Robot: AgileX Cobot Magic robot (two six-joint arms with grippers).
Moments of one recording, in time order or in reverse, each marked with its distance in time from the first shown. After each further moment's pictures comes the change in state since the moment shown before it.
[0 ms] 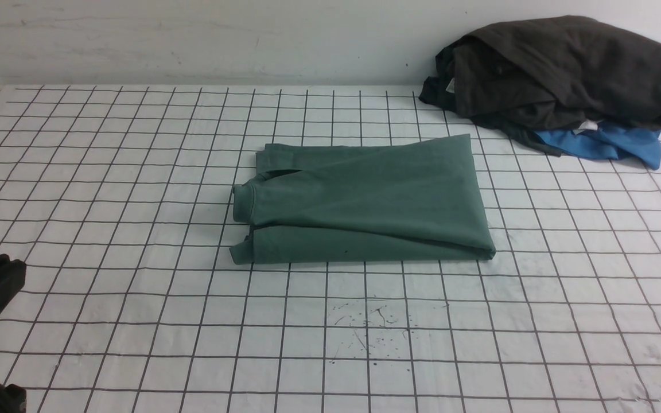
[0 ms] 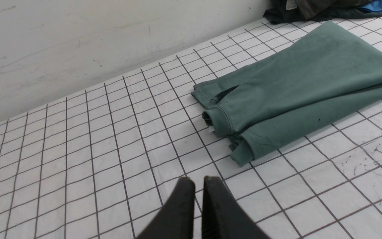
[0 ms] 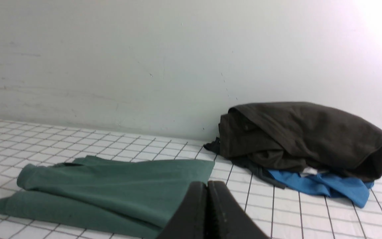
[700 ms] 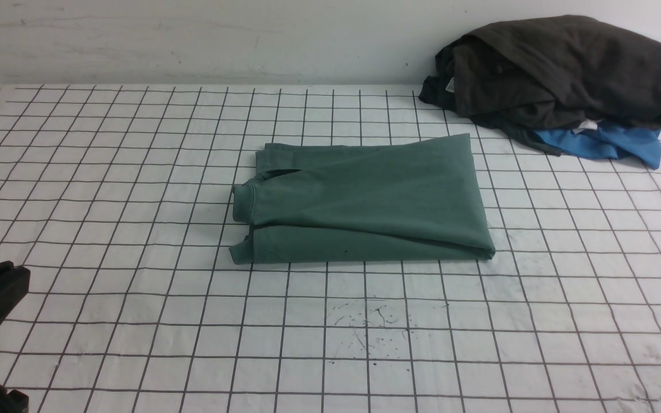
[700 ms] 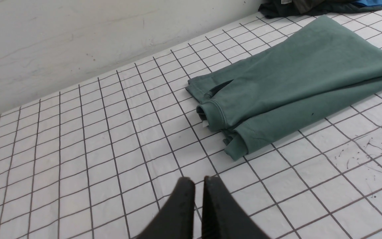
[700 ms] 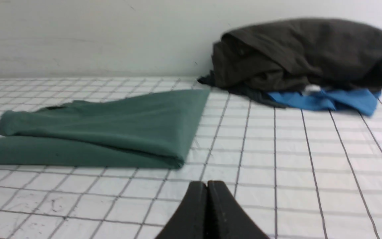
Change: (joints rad) right arm -0.135 0.000 0.221 0.225 -0.080 -0.090; left arm 0.000 0.000 0.000 -0.004 0.023 0.000
